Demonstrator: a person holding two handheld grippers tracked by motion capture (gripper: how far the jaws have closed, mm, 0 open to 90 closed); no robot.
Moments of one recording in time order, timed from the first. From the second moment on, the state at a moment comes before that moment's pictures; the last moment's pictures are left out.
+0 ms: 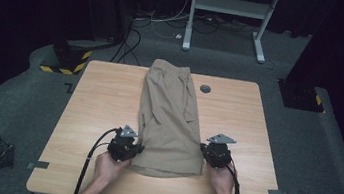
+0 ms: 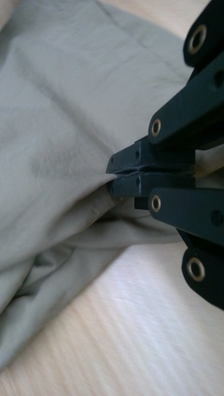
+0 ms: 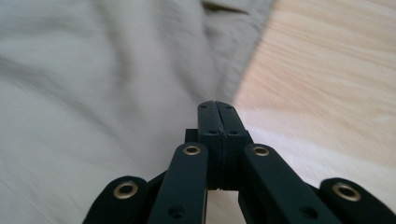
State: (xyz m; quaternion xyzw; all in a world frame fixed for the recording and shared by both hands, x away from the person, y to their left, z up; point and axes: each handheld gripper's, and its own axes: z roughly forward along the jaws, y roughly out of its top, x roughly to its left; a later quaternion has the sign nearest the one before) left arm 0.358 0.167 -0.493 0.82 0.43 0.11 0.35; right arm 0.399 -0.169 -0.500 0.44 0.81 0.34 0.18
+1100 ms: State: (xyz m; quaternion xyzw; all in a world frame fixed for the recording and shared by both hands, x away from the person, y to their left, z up) left arm 0.343 0.185 -0.498 0.81 0.44 0.09 0.37; right arm 0.364 -0.157 -0.506 0.39 0.83 0.36 0.14
